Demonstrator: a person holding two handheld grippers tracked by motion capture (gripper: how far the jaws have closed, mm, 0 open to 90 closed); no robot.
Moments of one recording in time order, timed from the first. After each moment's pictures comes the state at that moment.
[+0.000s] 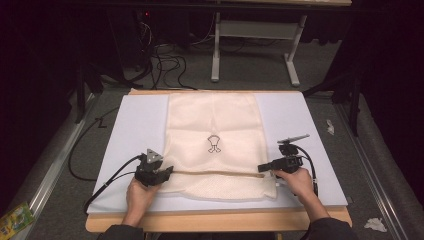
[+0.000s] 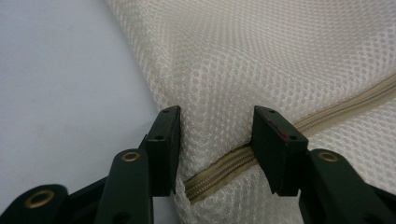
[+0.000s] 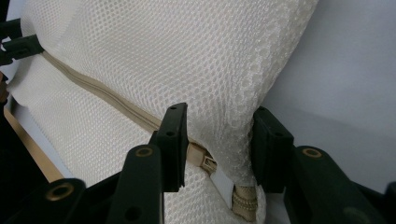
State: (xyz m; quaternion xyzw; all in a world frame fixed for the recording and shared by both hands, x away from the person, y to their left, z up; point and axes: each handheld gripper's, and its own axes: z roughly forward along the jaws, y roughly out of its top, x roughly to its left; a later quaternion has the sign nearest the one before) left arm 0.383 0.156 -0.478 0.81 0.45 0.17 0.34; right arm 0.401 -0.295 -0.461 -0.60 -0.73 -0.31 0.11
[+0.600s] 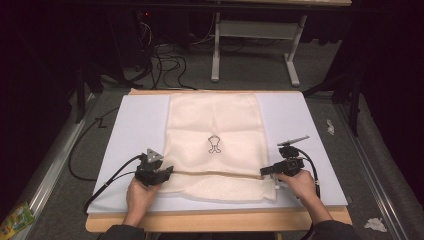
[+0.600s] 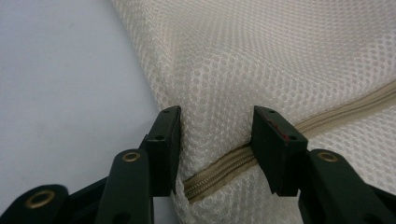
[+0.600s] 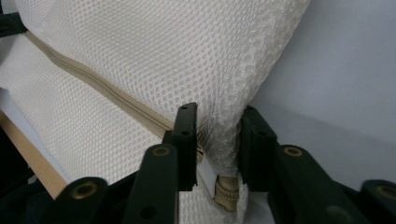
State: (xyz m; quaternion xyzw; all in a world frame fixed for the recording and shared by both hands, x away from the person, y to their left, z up) left arm 0.384 0.155 -0.477 0.81 0.45 0.17 0.34; right arm 0.393 -0.294 -0.459 -0.59 -0.75 -0.29 0.10
